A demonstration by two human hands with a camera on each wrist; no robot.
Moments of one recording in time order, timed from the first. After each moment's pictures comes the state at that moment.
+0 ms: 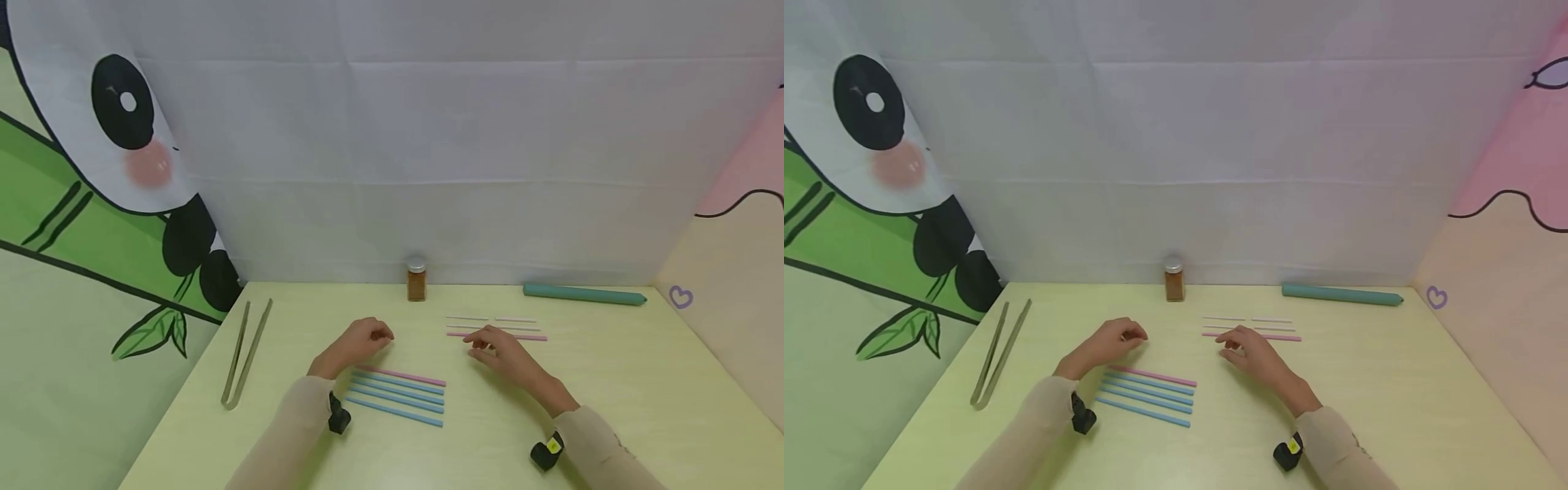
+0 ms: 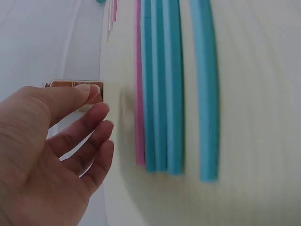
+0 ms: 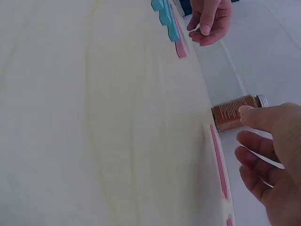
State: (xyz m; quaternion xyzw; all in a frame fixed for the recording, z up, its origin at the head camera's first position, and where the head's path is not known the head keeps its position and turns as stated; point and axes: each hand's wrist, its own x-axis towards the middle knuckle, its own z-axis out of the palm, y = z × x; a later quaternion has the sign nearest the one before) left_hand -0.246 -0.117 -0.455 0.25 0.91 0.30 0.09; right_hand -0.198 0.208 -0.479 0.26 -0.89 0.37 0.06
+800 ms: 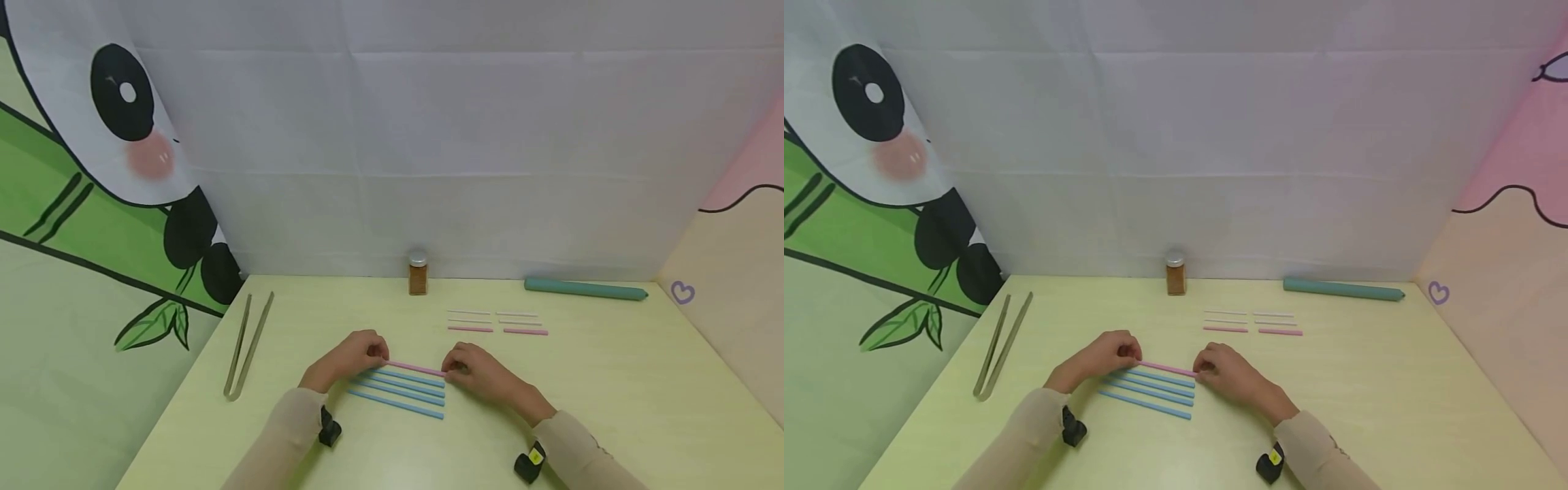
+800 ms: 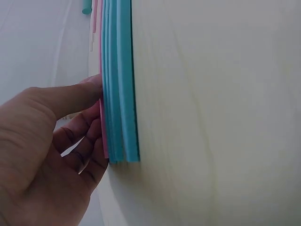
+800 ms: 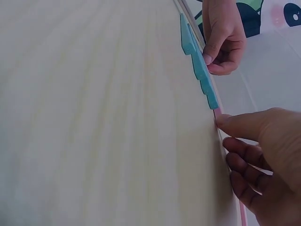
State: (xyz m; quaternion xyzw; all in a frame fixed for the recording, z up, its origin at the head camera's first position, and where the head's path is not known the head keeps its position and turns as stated) left_hand -0.224 -0.131 -0.470 0.29 0.90 0.31 0.12; right_hand -0.177 0.166 -0.484 0.32 -0.89 0.32 -0.02
